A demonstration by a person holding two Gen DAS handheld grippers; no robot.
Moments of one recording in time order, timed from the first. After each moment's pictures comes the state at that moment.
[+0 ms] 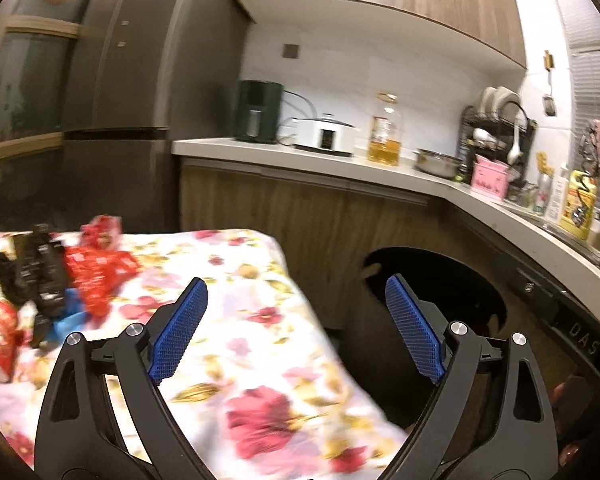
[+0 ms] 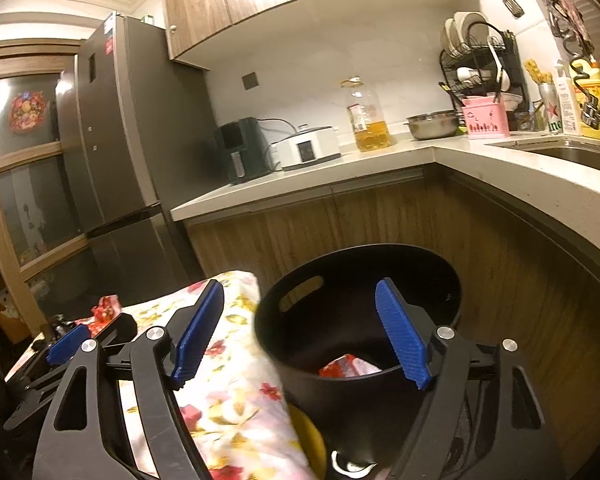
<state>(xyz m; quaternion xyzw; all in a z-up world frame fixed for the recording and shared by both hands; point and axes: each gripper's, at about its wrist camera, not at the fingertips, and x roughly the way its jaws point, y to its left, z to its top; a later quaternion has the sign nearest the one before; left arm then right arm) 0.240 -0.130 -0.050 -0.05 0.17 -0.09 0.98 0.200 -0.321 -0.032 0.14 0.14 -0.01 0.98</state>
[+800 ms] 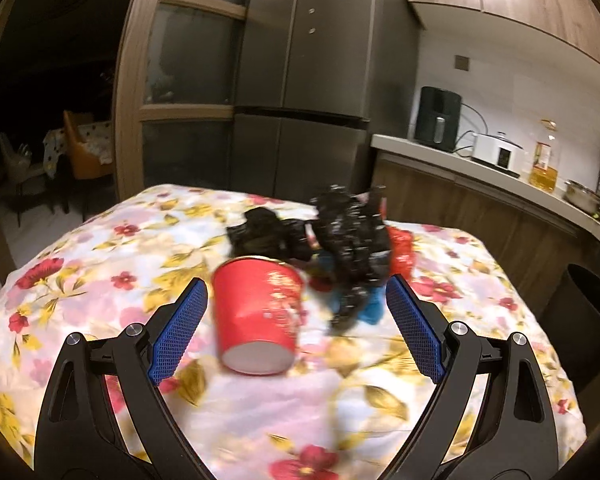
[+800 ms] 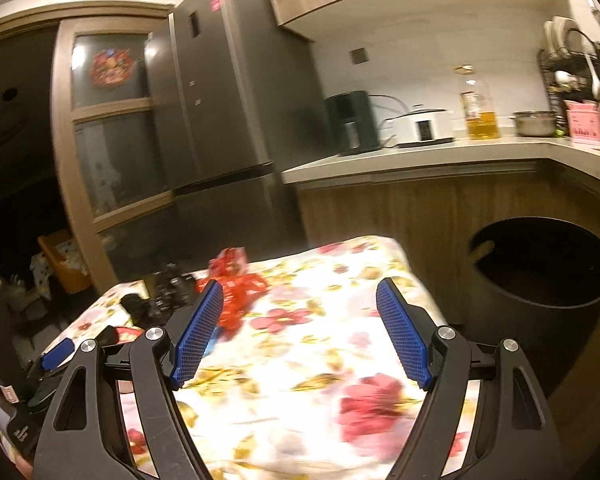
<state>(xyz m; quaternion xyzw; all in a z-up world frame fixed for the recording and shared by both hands) 0.184 0.096 -0.079 -0.09 0.19 0.17 0.96 0.202 -0.142 -0.038 0.09 0.15 0.15 0.97</state>
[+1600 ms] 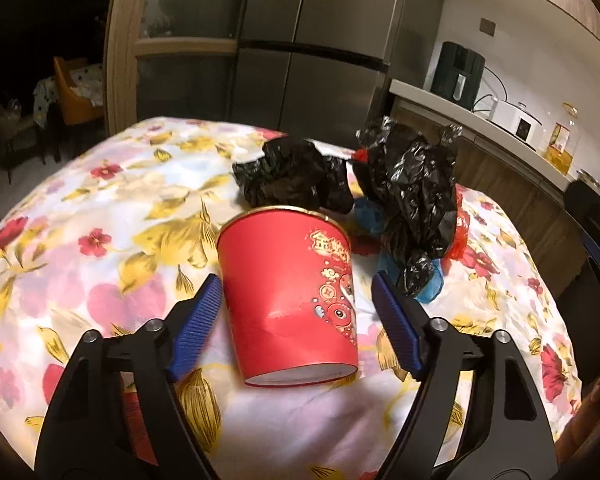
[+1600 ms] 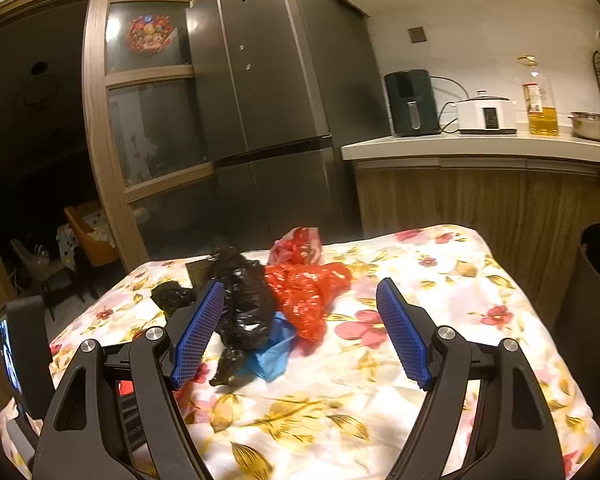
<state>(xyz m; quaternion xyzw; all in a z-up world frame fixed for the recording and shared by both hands) 0.230 0.137 -0.117 -0.14 0.29 0.15 0.93 0.251 -0.050 -0.052 0.07 0.18 0.22 0.96</state>
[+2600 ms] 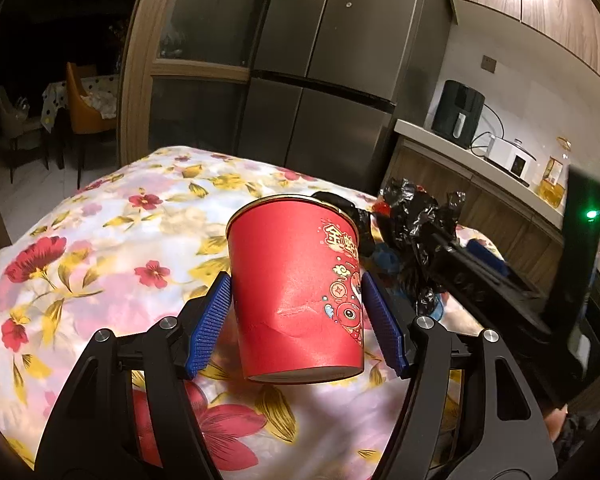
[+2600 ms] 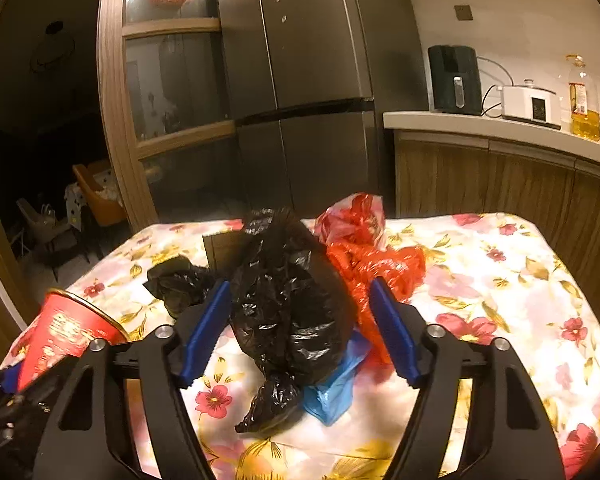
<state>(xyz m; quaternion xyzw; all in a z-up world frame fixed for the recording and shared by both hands) 0.188 0.166 -0.085 -0.15 0.23 0.16 0.95 0.303 0.031 -0.083 0.02 0.23 0.25 0.94</state>
